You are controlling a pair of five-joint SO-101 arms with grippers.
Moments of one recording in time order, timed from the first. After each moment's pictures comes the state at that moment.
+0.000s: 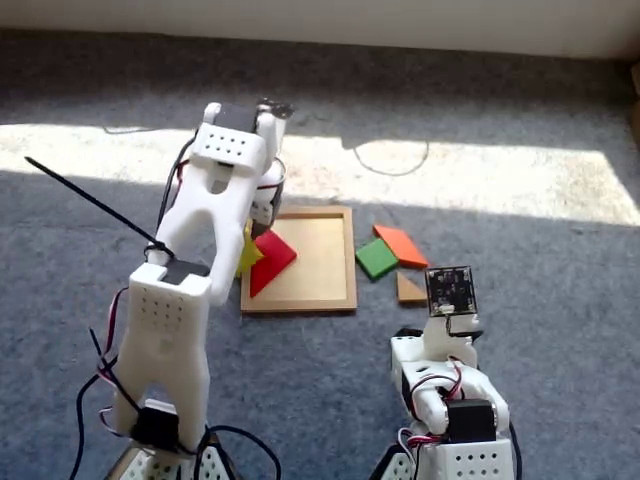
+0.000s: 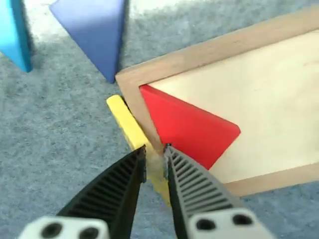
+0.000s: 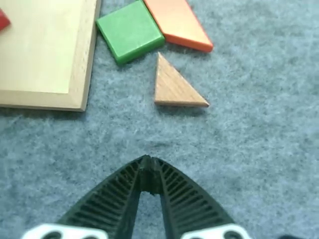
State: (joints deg) left arm 8.2 42.9 -38.1 100.0 2.5; right arm -10.4 -104.3 96.0 67.7 3.6
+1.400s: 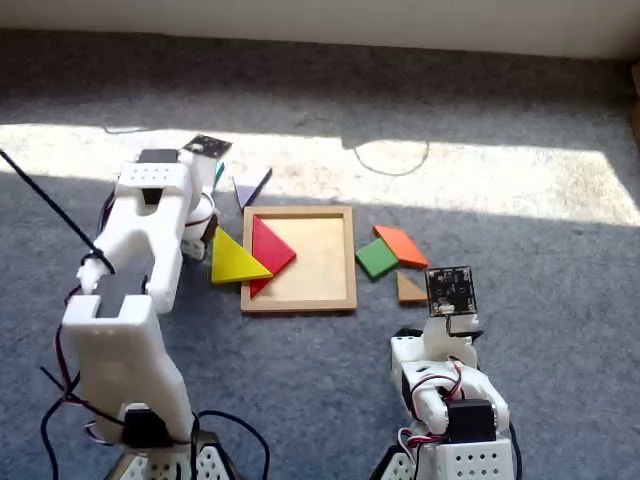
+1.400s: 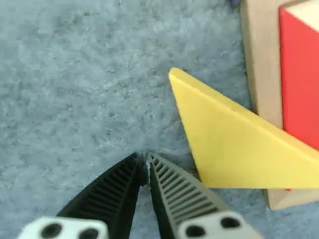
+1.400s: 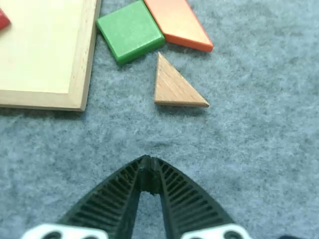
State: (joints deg) left arm -6.9 27.0 1.9 77.2 -12.9; right arm -10.4 -104.3 96.0 67.7 3.6
